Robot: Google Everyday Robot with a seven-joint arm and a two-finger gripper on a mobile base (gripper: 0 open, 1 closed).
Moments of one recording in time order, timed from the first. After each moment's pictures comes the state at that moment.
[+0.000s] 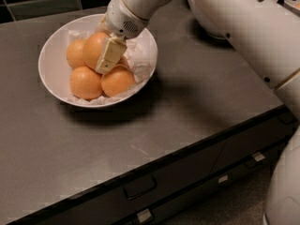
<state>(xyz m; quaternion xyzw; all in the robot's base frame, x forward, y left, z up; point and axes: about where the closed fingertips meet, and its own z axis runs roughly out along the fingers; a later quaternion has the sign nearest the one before) 0.595 0.113 0.947 -0.73 0.58 0.17 0.31</state>
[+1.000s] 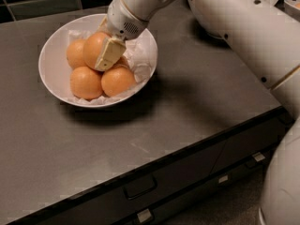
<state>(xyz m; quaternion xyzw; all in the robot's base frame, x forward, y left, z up) 0.601 0.115 0.941 -0.73 0.58 0.18 0.31</state>
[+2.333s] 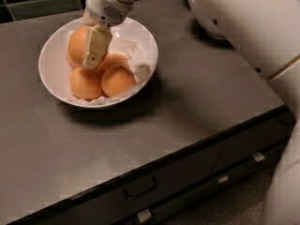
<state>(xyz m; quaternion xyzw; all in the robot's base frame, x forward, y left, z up) 0.585 0.137 0.982 -0.75 0.57 0.12 0.31</state>
